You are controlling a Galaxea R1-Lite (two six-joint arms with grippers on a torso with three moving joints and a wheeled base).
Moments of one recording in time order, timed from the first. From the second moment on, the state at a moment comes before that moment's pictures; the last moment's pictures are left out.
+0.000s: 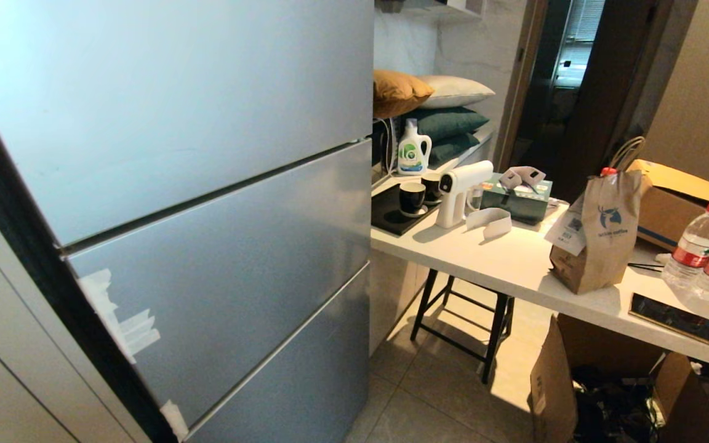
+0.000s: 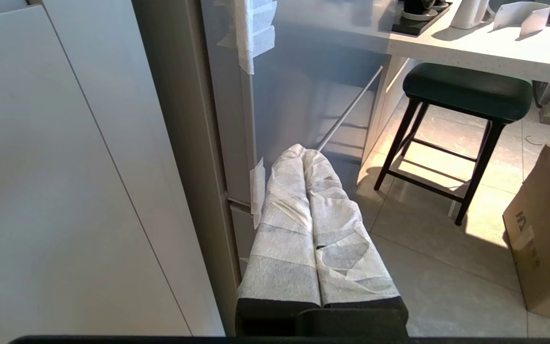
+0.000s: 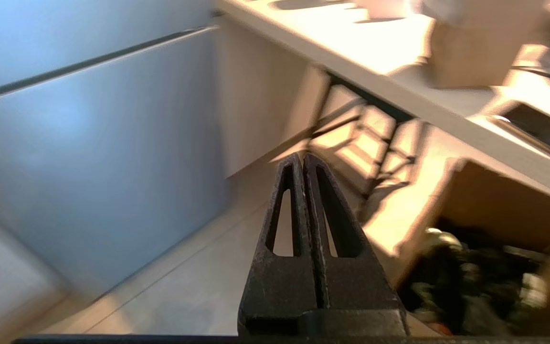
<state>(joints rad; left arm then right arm) 0.00 0.00 0.00 -0.01 0.00 0.00 0.06 0.24 -0.04 -0.12 0.11 -0.05</state>
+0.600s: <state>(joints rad) 0.00 0.00 0.00 -0.01 0.00 0.00 0.01 0.00 0.00 0.00 0.00 0.03</state>
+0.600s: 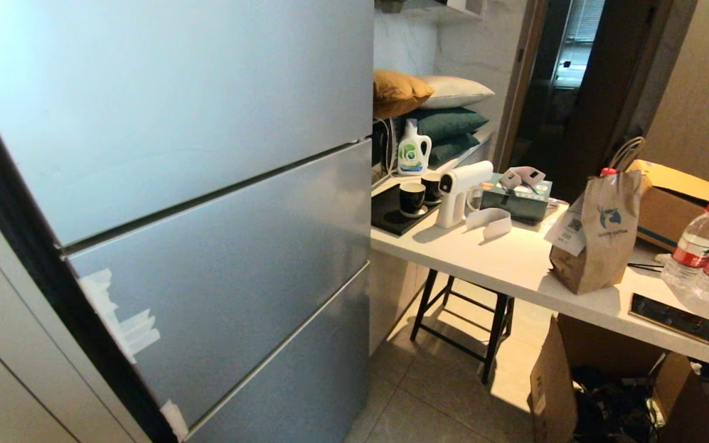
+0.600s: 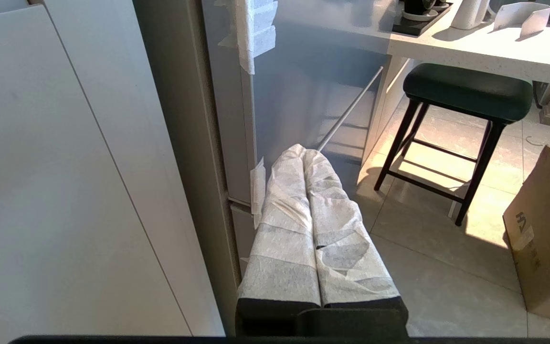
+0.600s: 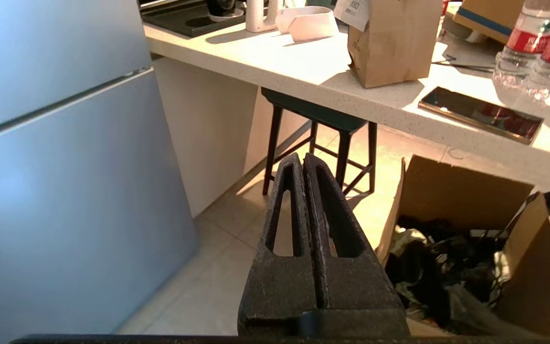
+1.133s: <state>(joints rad) 0.00 0.00 0.00 -0.01 0.00 0.00 0.01 0.00 0.00 0.00 0.00 0.03</state>
